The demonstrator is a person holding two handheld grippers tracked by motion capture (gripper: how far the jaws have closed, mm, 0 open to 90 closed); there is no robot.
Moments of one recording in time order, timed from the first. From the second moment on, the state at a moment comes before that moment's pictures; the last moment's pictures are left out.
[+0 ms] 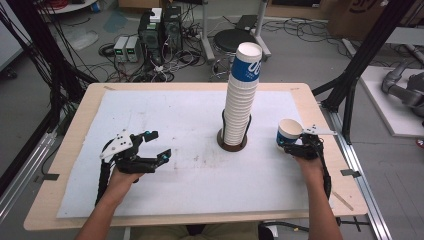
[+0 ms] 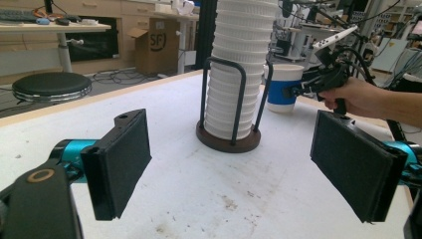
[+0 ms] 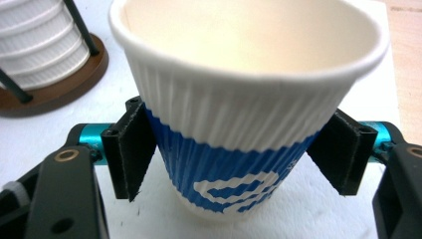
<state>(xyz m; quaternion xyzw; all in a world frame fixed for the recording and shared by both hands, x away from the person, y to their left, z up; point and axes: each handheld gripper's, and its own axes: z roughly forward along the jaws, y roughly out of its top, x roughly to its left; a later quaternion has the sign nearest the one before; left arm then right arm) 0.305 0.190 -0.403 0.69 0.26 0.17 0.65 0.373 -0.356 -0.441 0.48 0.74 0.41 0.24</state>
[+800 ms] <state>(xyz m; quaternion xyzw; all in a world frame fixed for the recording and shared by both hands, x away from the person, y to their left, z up) 0.307 0.196 -0.401 0.69 0.27 0.18 0.64 0.322 -0.363 -0.411 0.48 0.74 0.42 0.22</state>
